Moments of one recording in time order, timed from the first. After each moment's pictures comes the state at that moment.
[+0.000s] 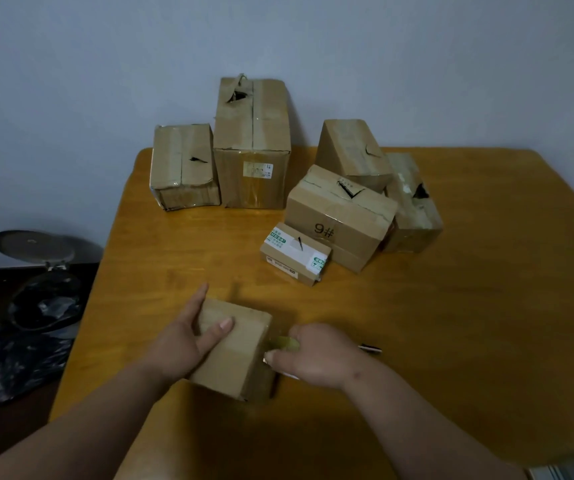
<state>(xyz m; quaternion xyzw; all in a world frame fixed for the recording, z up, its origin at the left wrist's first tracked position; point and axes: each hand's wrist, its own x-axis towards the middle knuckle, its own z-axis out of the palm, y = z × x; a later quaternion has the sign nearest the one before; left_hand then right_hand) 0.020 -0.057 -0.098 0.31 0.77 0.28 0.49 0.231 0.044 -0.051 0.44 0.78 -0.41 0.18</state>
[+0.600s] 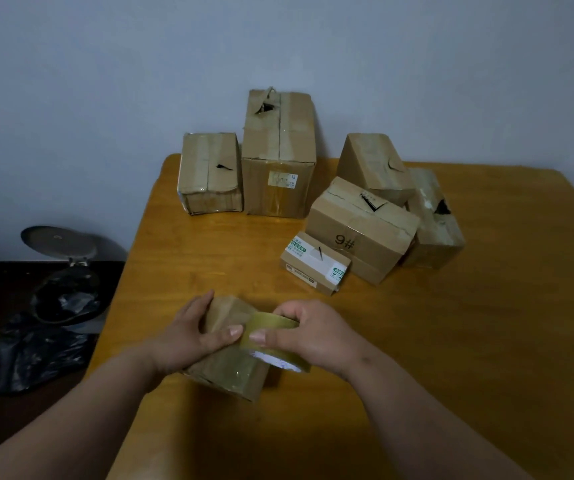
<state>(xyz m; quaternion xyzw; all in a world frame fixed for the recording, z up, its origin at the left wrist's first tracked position) -0.001 -0.063 -0.070 0.32 0.75 0.25 0.52 0.197 0.043 -0.020 0.39 0.71 -0.58 0.01</state>
